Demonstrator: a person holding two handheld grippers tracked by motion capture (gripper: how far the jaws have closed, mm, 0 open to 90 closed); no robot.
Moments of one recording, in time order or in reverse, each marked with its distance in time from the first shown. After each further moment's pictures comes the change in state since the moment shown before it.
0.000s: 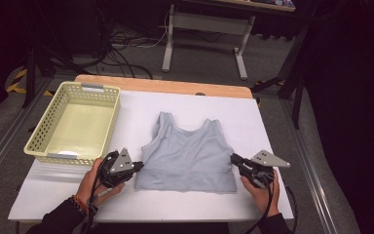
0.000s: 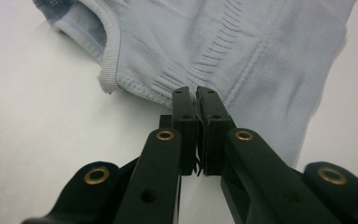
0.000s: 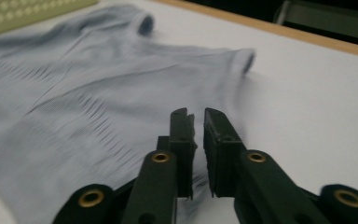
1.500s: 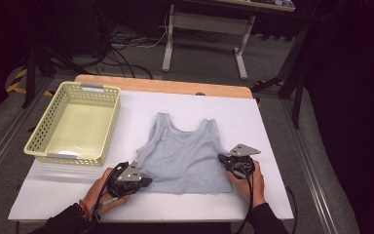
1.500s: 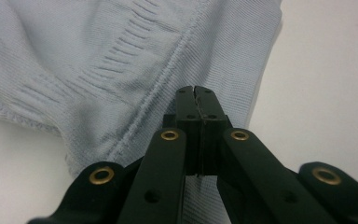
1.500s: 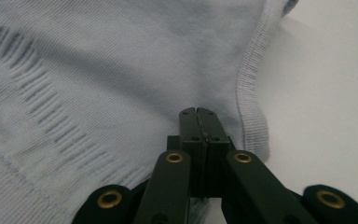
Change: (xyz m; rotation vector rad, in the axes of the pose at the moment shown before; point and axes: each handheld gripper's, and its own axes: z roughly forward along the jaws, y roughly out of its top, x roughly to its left) left arm -0.023 -0.013 0.023 0.040 -0.211 0.018; right arm -0.004 -0.005 0.063 0.216 0.000 -0.060
